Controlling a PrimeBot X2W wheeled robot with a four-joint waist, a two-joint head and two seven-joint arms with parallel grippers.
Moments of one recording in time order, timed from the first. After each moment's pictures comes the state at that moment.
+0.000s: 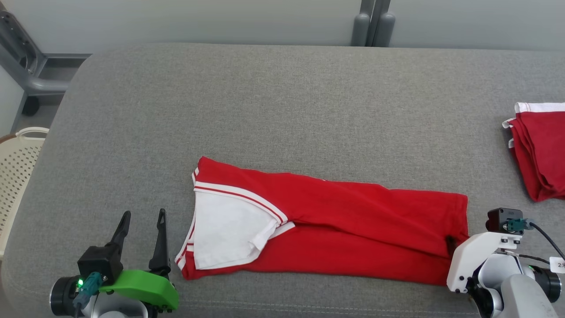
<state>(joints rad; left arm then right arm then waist) -0.11 0.32 -0.37 0.25 -0.51 0.16 -0.26 -0.20 -0.06 -0.19 0.50 0.12 0.13 0.33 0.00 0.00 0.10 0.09</state>
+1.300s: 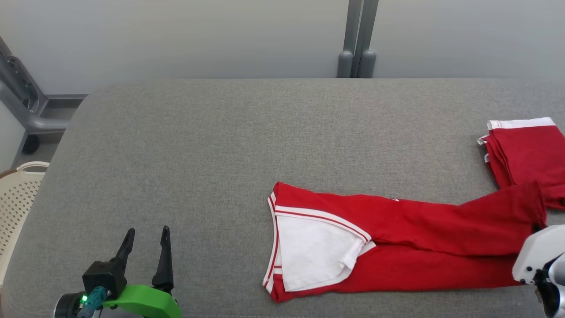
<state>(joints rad) -0.05 0.32 -0.38 0.26 -0.52 0.16 -0.26 -0.12 -0.05 -0.49 0.17 -0.01 0.13 0.45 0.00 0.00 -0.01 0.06</state>
